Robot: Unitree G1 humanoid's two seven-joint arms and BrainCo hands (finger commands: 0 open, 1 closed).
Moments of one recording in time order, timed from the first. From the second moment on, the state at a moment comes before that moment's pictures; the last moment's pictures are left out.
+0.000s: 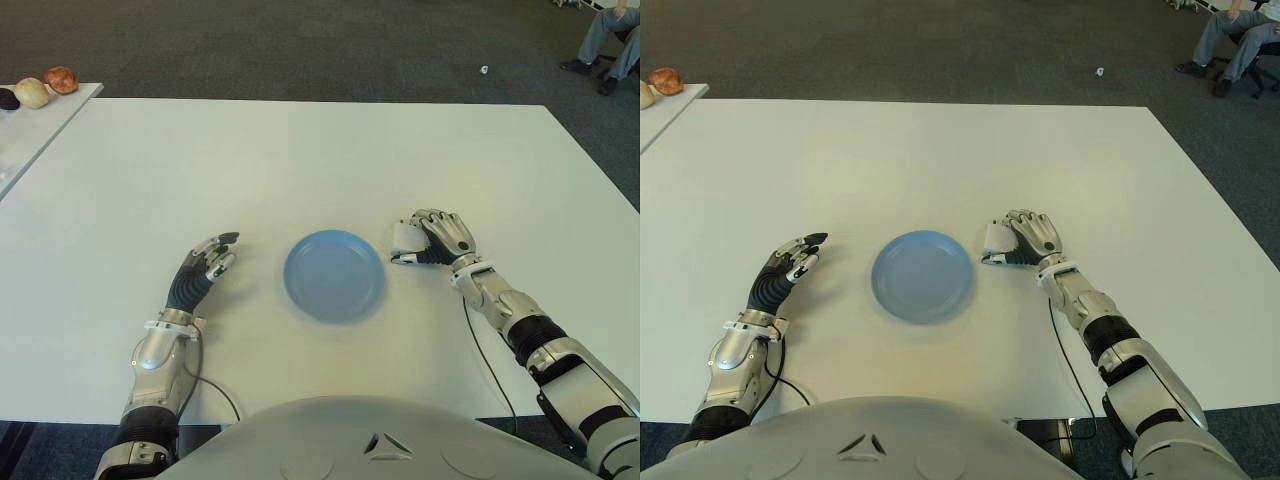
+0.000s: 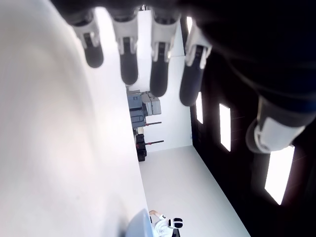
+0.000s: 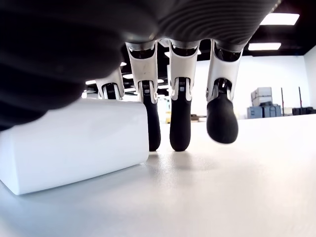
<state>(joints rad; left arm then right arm) 0.22 0.22 0.10 0.51 -0.17 -0.67 -0.34 -0.31 -0.60 0.57 0.73 -0.86 -0.25 -0.52</state>
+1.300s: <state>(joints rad) 0.20 0.22 0.10 0.52 -0.17 -0.69 -0.34 -0.27 -0.63 0.55 0.67 -0.85 -0.23 -0.52</state>
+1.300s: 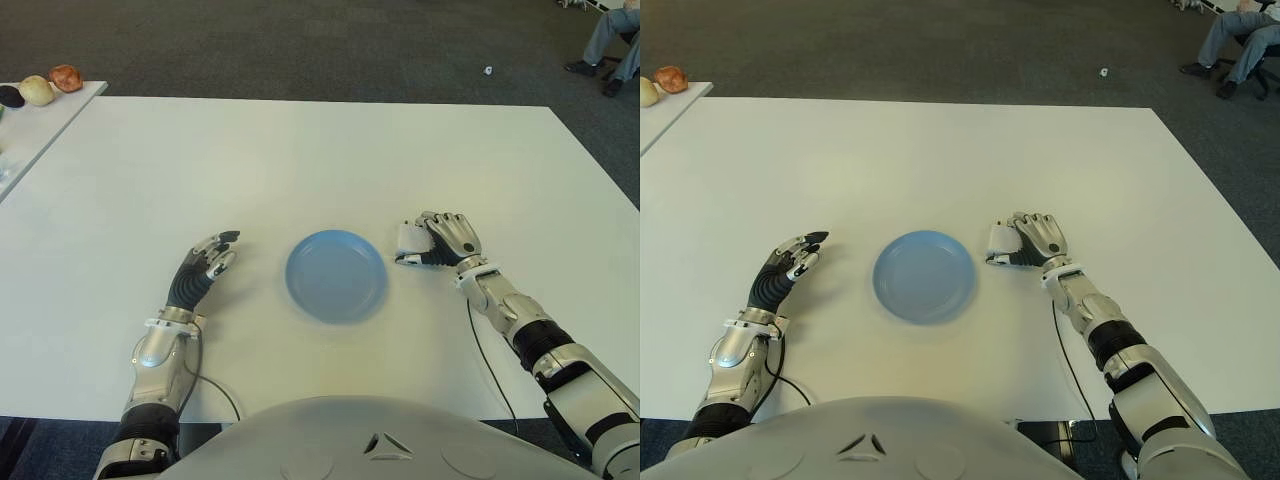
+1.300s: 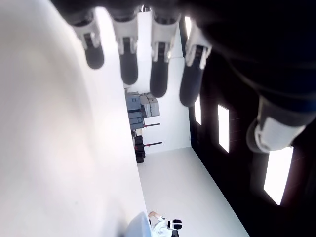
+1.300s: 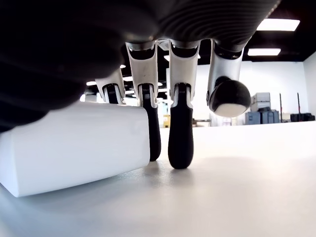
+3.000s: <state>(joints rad) 0.18 0.23 0.11 0.56 -0.19 -0.70 -0.40 -0.08 -0.66 0.21 0.15 -0.75 -0.20 -0.33</state>
